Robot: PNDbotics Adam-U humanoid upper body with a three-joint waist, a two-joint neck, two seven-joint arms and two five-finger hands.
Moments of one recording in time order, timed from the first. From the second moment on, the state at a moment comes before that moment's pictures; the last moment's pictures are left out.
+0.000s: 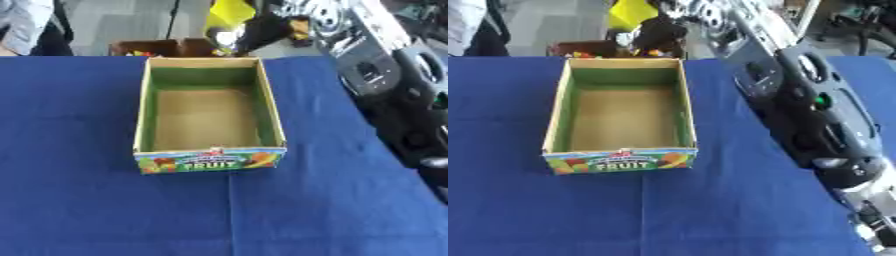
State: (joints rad) left arm -0.52 0.46 0.13 -1.98 -0.29 -0.07 0.26; right arm -1.14 -0.64 0.31 -1.50 0.73 0.32 0.55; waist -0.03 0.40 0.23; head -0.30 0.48
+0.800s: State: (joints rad) left arm -0.52 0.46 0.13 -1.98 -0.28 -0.07 0.26; right arm -1.12 -0.54 0.36 -1.31 0.72 0.29 0.53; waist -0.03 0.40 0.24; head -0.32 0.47
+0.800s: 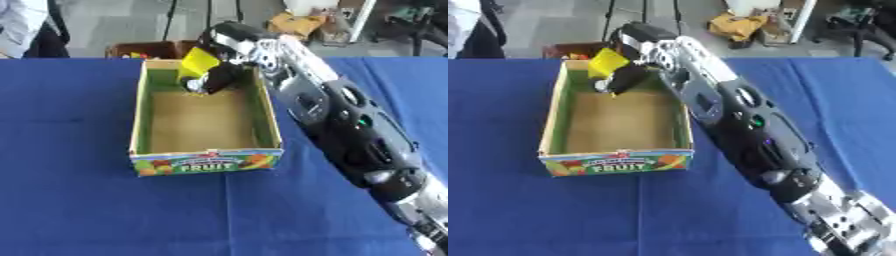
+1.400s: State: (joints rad) left arm -0.53 0.45 0.13 -1.98 -0.28 -0.07 0.26; right arm -1.11 -0.51 0.37 -1.17 0.73 0.21 0.59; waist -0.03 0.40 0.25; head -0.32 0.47
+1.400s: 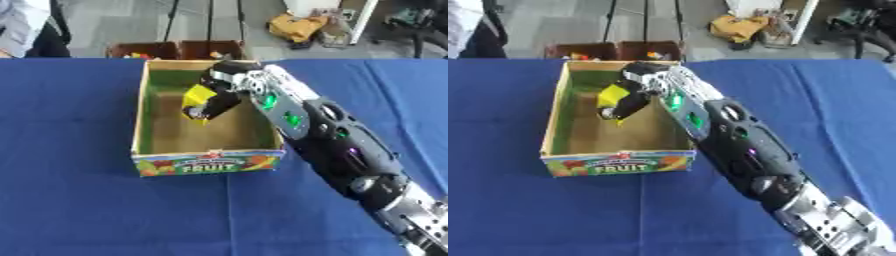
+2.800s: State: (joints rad) left arm -0.53 0.45 0.13 -1.98 -0.28 -0.08 0.26; right arm -1.03 -0.71 0.27 -1.64 0.79 0.23 0.66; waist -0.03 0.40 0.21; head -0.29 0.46
